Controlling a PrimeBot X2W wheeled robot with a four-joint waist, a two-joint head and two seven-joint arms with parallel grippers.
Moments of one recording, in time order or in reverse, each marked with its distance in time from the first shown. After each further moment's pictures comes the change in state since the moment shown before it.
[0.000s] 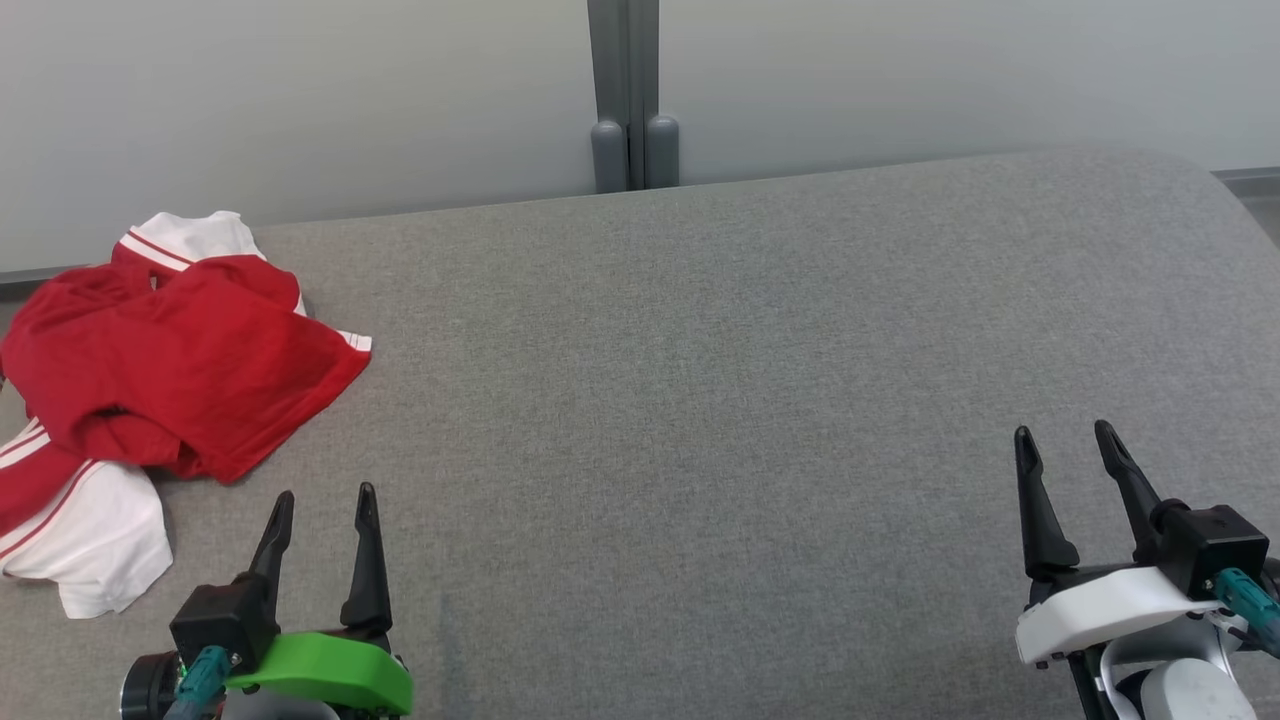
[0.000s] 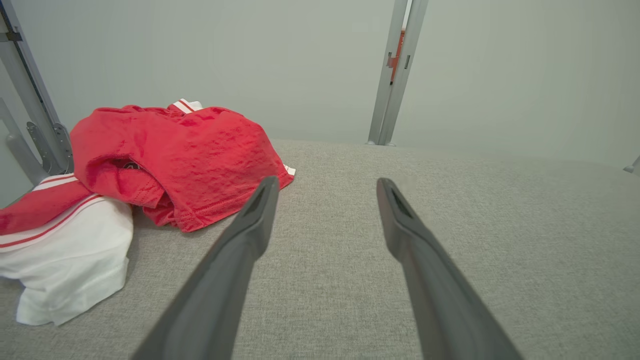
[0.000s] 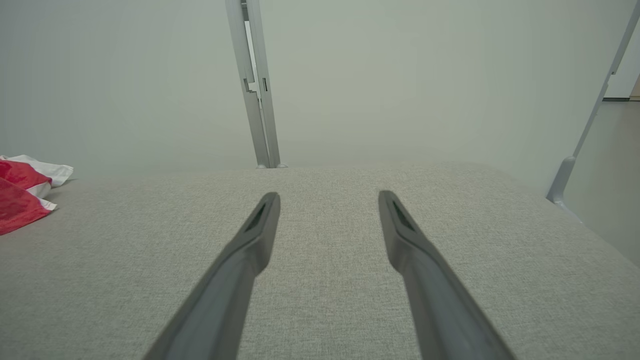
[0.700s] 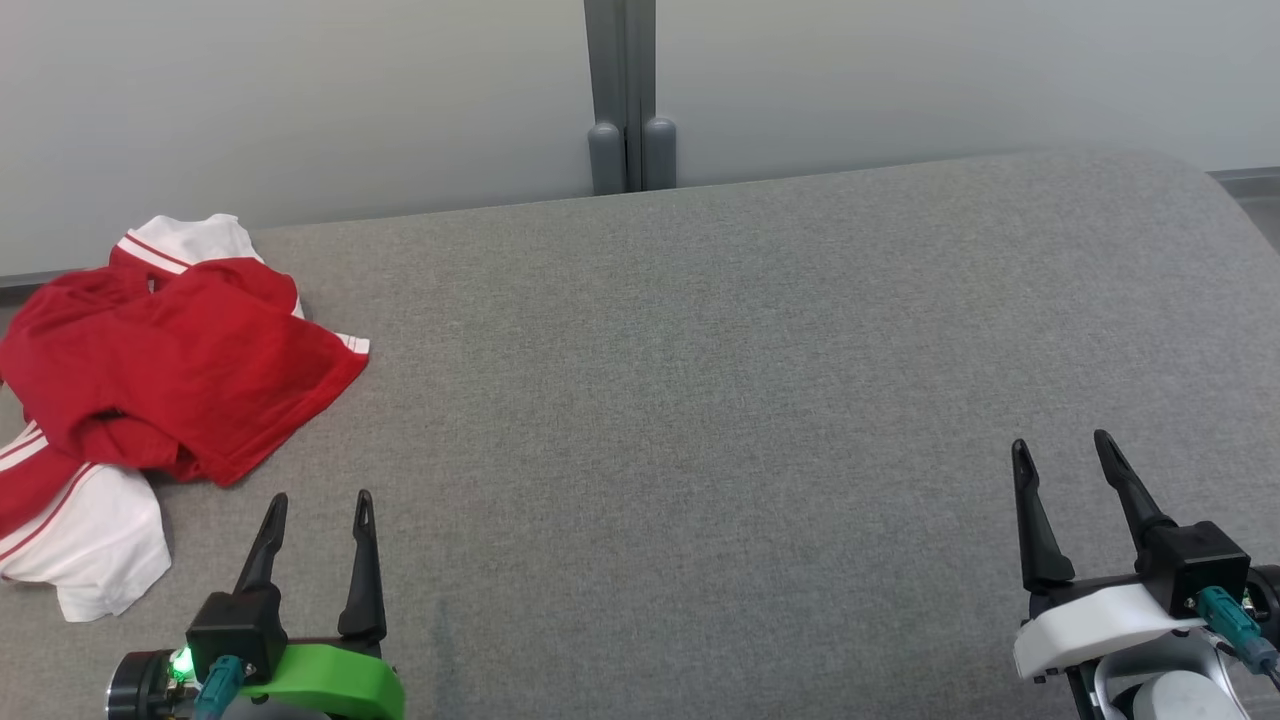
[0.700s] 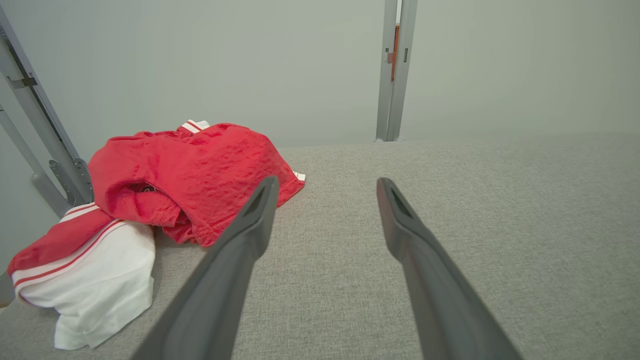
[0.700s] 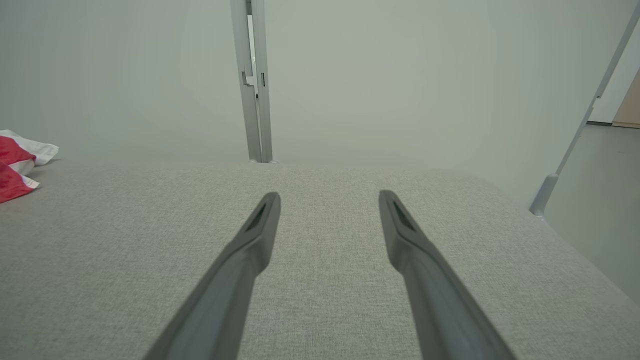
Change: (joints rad) left arm 0.004 -0.004 0.030 0.021 0.137 -0.010 -0.036; right arm 0.014 0.017 -0.018 0.011 -0.100 0.000 -0.037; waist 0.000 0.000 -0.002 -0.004
